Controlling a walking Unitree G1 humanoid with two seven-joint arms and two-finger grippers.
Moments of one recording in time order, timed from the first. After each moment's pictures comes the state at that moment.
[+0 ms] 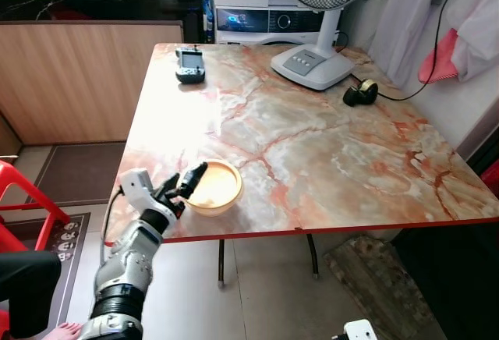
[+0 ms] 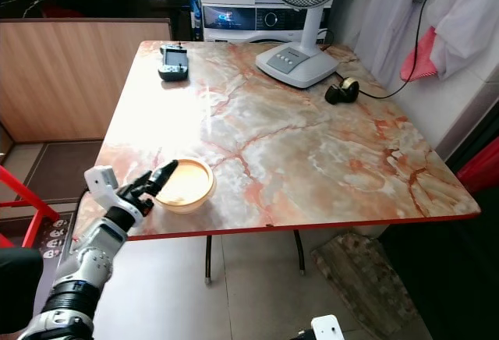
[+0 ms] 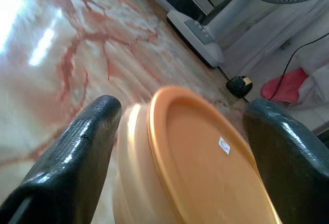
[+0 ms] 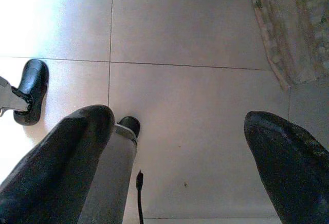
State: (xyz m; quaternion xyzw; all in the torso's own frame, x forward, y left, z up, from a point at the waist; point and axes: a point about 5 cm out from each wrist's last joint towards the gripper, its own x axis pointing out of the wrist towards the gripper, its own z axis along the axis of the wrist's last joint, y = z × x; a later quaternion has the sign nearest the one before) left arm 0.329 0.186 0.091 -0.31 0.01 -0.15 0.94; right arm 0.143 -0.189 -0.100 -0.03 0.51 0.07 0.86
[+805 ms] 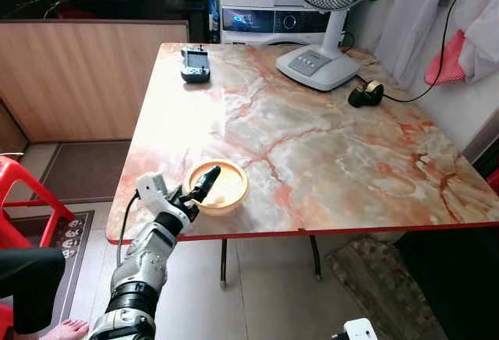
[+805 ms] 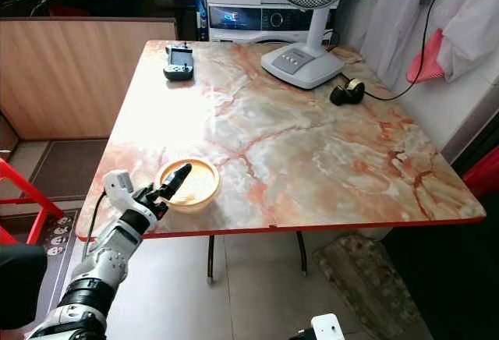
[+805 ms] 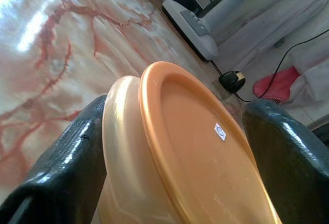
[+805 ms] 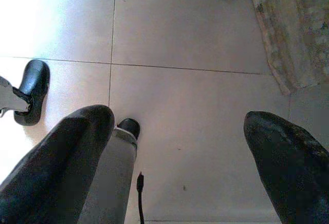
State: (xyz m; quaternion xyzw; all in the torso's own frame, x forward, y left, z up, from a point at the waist) left arm 0.334 0.169 0.084 -0.33 0.02 -0.16 0.93; right arm 0.145 -0.189 -0.099 -0.03 0.51 0.07 0.86
